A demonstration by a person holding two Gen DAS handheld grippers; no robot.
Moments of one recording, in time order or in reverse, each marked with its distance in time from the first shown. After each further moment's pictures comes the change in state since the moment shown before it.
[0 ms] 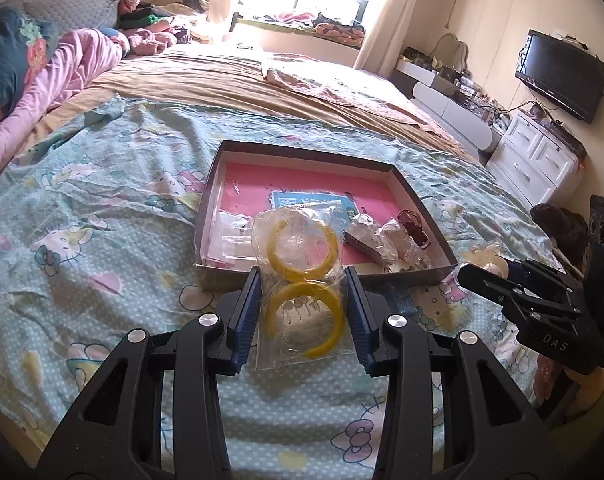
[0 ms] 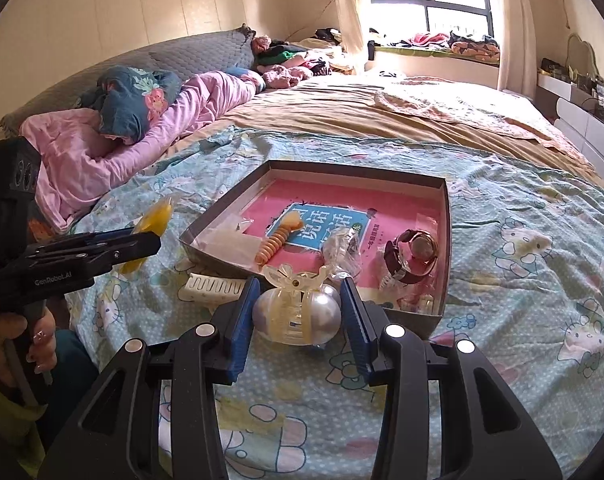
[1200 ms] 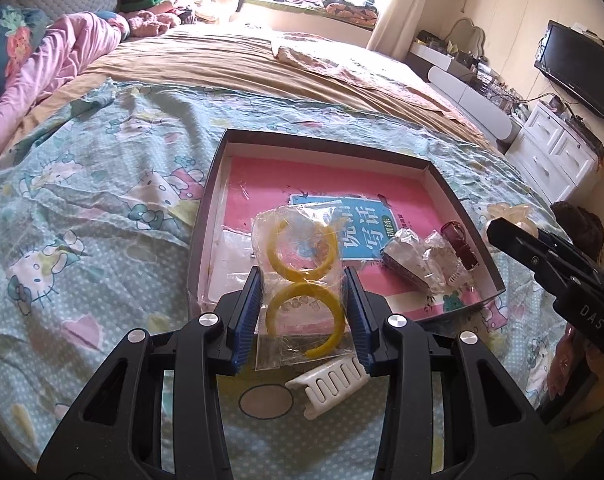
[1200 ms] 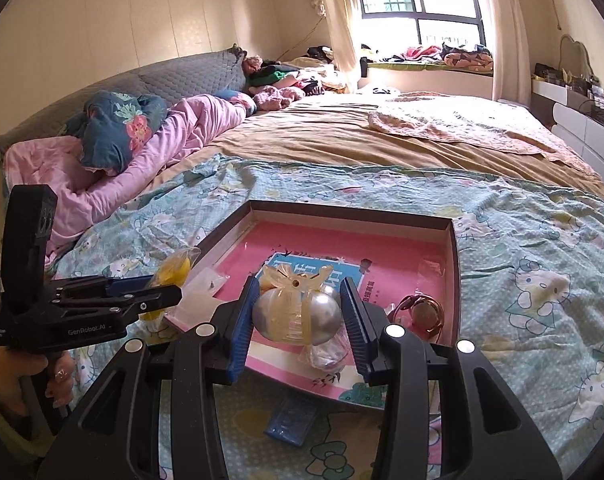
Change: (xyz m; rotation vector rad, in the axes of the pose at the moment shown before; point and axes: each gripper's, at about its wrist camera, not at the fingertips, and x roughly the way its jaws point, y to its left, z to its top) left arm 0.069 0.022 0.030 -0.007 0.078 0.032; right arm 0.049 -0.025 0.041 0.034 -0.078 -0.012
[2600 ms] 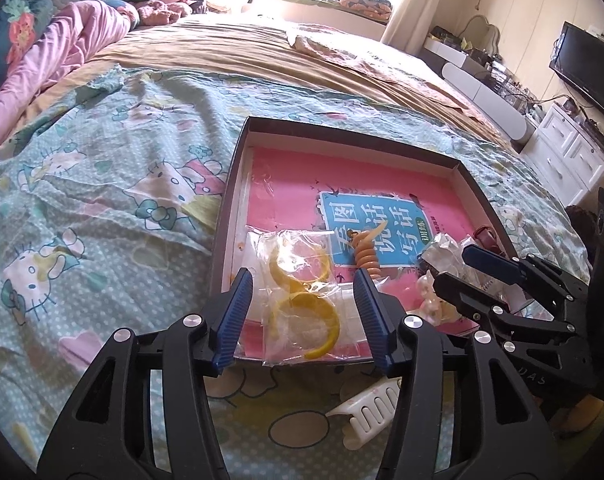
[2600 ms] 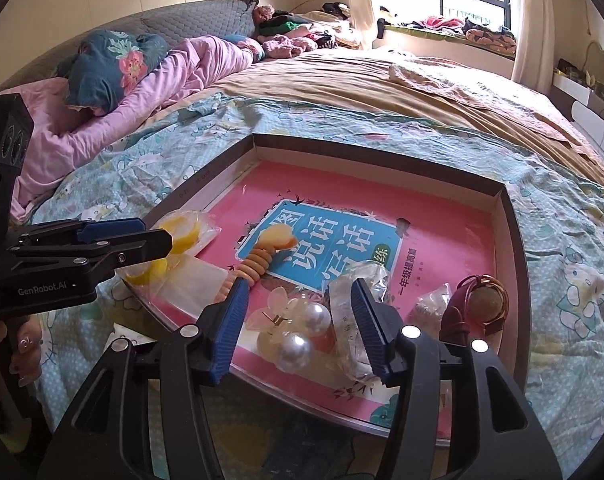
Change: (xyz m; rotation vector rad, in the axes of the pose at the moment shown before) left arm 0.022 0.022 0.005 -0.024 0.027 0.029; right arm 0.073 0.024 -0.018 -0.087 0.170 -0.022
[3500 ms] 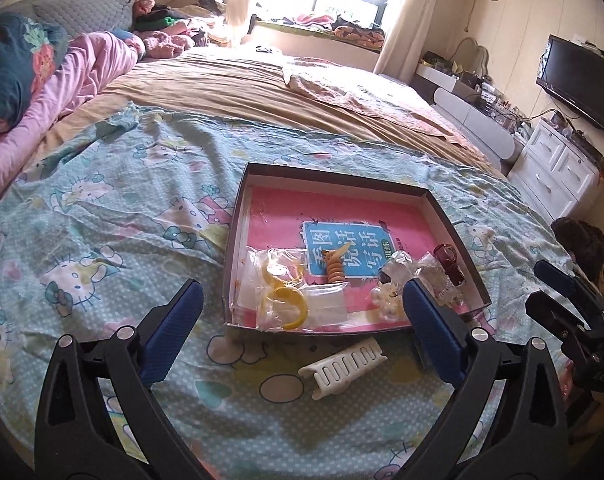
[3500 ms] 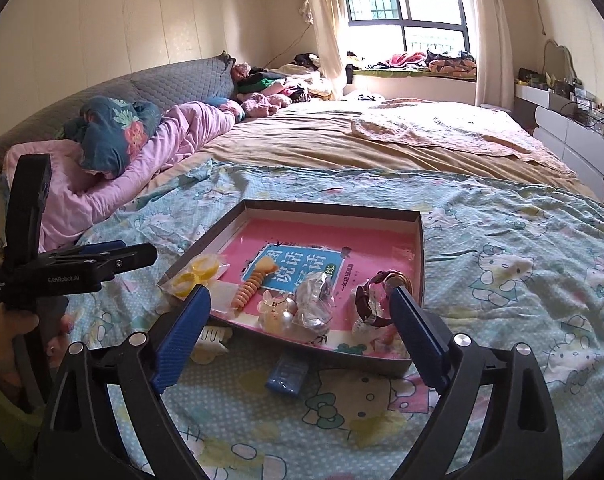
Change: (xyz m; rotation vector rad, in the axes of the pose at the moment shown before) left arm -0.071 -0.018 -0.003 0.010 -0.115 0.003; right arm -0.128 -0.018 -0.026 0.099 -0.197 -0.036
